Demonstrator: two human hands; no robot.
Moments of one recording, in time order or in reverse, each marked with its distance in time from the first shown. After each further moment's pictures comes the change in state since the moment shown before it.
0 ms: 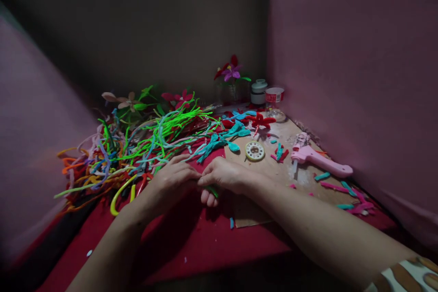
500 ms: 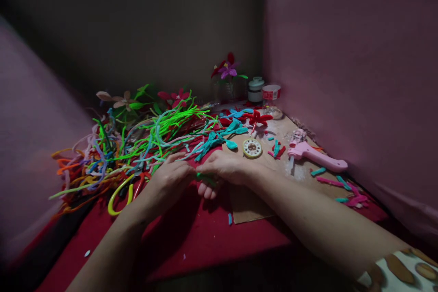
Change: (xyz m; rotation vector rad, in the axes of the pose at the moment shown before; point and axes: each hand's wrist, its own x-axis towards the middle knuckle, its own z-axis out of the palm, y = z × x) left_hand -0.002 -0.001 0.008 0.071 0.035 -0.056; right_hand -0.006 -0.006 -0.010 -0.012 -0.061 -0.070
